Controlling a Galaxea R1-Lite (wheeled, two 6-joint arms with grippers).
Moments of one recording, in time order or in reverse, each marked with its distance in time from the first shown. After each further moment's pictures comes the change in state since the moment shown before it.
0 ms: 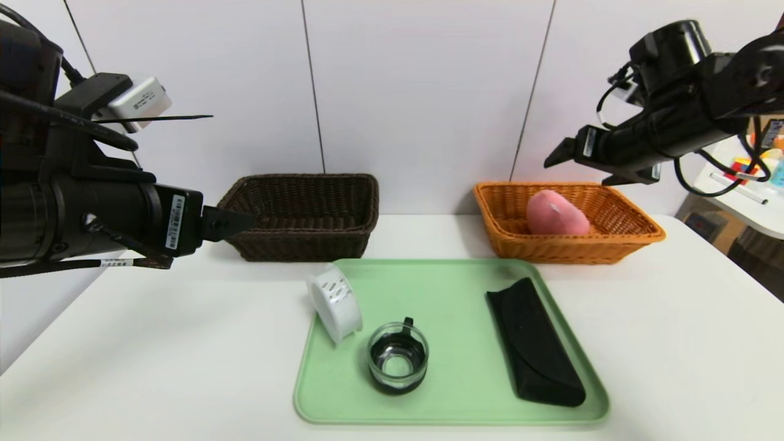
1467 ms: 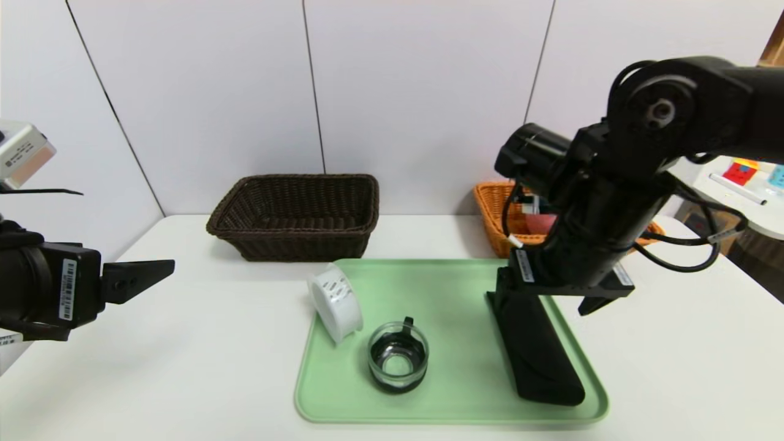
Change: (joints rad) left arm 0.080 -0.235 0.212 0.025 0.077 -0.005; right arm 0.412 0.070 0.087 0.504 -0.121 0.225
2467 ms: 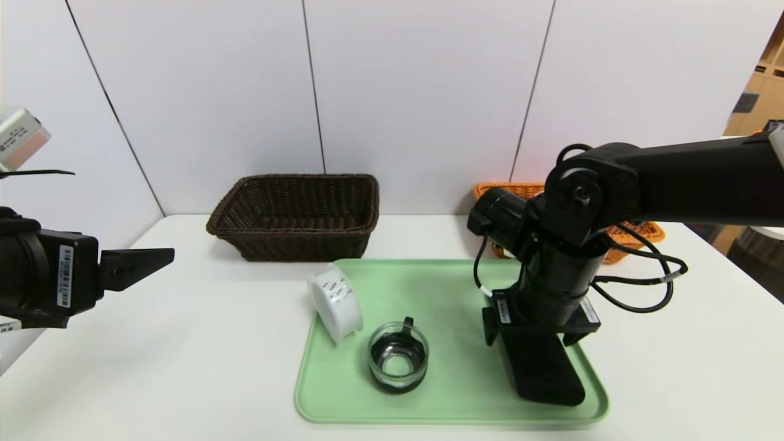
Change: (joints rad) left arm -0.001 0.008 -0.032 -0.001 -0.004 0.001; right arm 0.005 0.042 0.250 -0.194 -0.017 0.011
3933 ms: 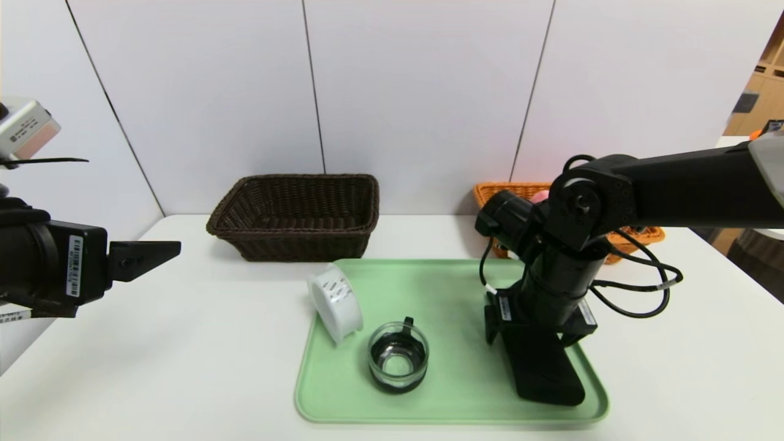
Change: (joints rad) left arm -0.003 0.024 -0.024 0.000 -0.002 0.001; right arm -0.042 0.016 0.044 -0.083 0.035 -0.004
